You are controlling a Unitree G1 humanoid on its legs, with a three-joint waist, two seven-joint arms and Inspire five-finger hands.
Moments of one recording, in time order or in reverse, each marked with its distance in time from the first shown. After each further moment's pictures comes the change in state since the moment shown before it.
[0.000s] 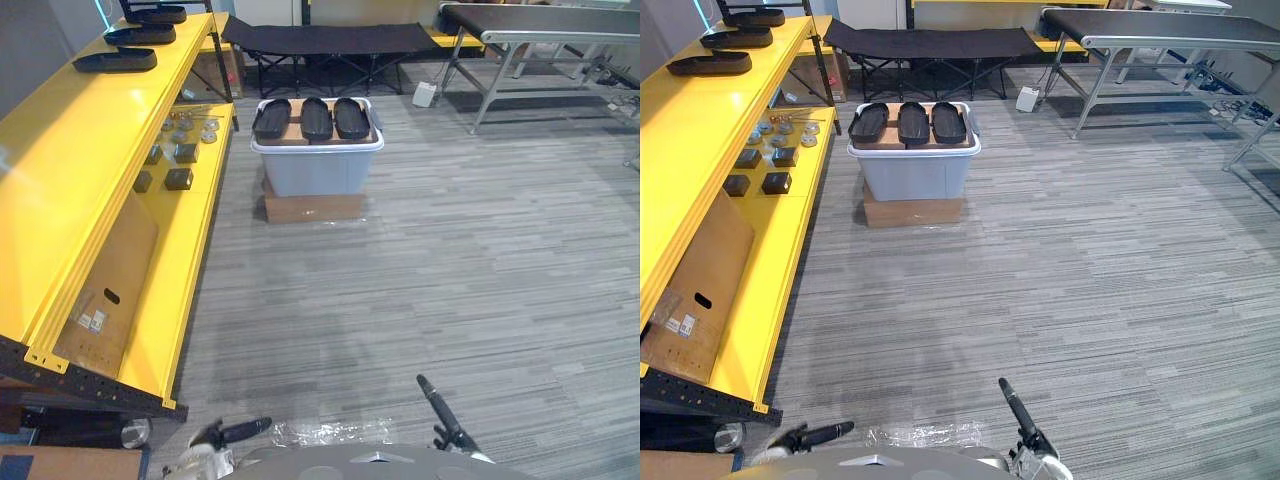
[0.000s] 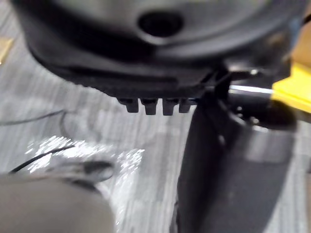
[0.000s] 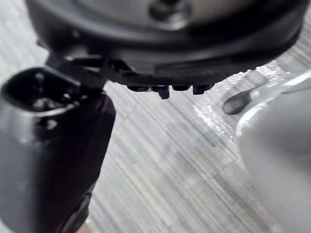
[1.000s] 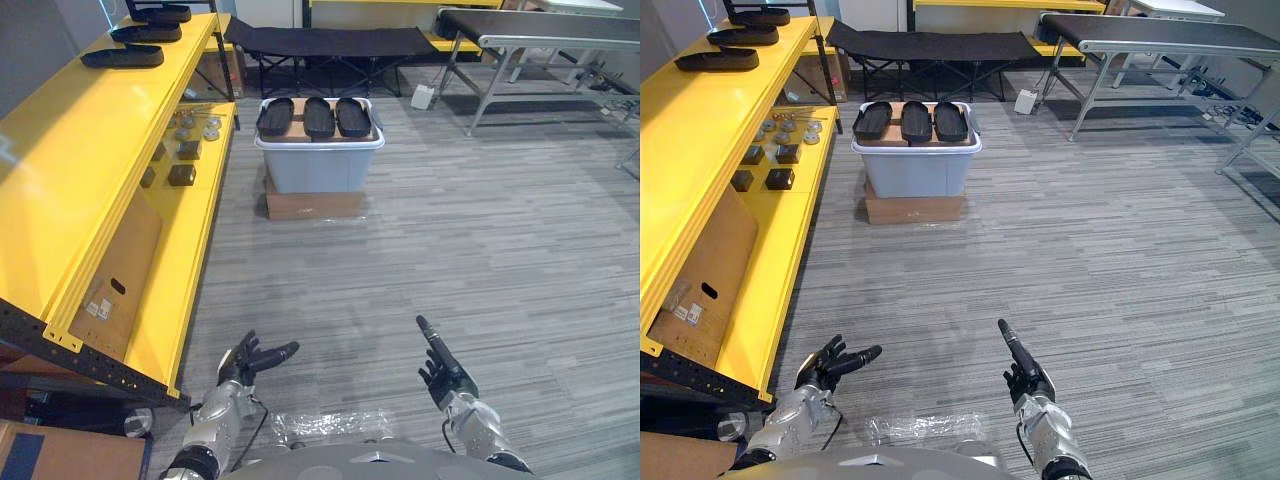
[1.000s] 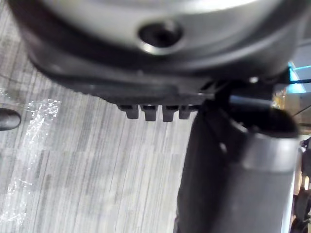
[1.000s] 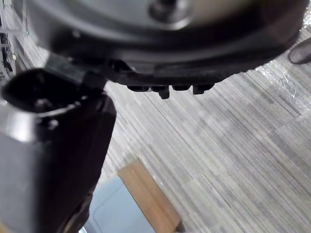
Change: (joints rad) left arm -0.060 -0.022 -0.131 -0.083 -0.230 -0.106 -0.119; right arm -0.077 0.011 0.073 -0.065 0.228 -0.063 0.010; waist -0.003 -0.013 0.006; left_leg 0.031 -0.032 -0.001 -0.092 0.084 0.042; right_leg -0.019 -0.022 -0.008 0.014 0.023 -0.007
